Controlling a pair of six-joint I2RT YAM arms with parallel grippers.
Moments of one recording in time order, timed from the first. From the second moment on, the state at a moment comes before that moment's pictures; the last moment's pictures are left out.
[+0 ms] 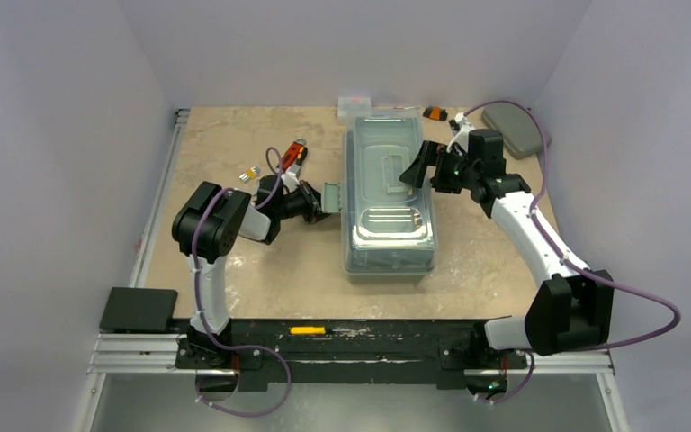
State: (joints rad) left arm -0.32 2.06 0.81 0.90 0.74 -1.35; right arm 0.18 1.36 1.10 -0.36 -0.42 0.40
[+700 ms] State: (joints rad) left arm -0.30 2.06 0.78 1.14 0.77 -1.54; right arm 0.17 1.39 1.10 -0.33 -0.42 0.40
